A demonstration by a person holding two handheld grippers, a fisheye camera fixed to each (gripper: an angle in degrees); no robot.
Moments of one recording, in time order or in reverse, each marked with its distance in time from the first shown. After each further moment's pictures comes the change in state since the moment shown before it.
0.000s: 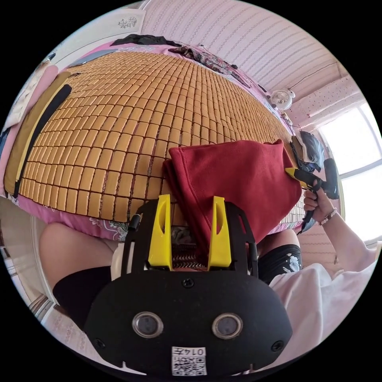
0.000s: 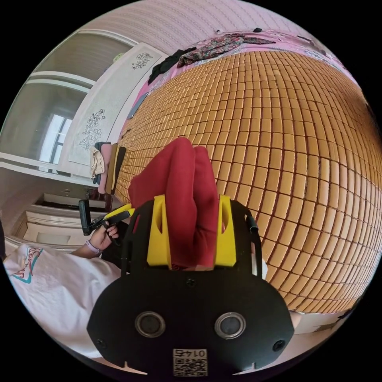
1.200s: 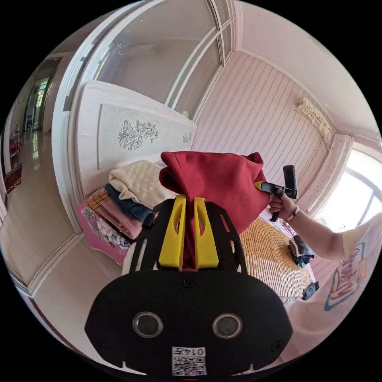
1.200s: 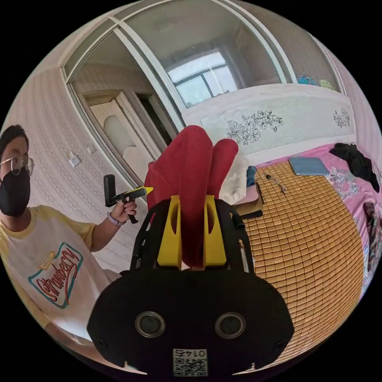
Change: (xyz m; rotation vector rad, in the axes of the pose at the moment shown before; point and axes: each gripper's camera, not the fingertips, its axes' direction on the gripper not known) left arm -0.147 0.143 -0.387 0.897 -0.161 -0.169; right arm -0.395 -0.069 0.093 -0.046 -0.368 -1.077
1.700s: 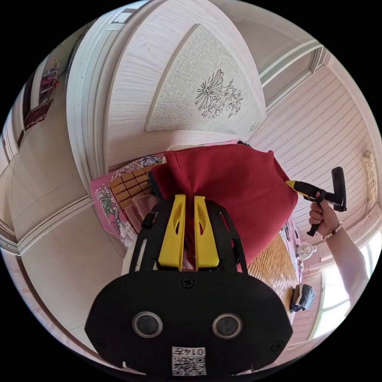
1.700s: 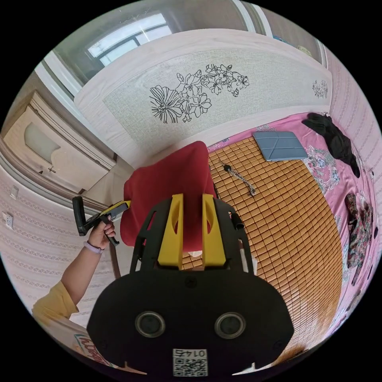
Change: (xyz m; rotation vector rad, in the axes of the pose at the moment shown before) left arm -0.212 -0.014 0.203 -0.215 -0.156 -0.386; right arm 0.105 -0.140 0.212 -0.266 0.348 0.299
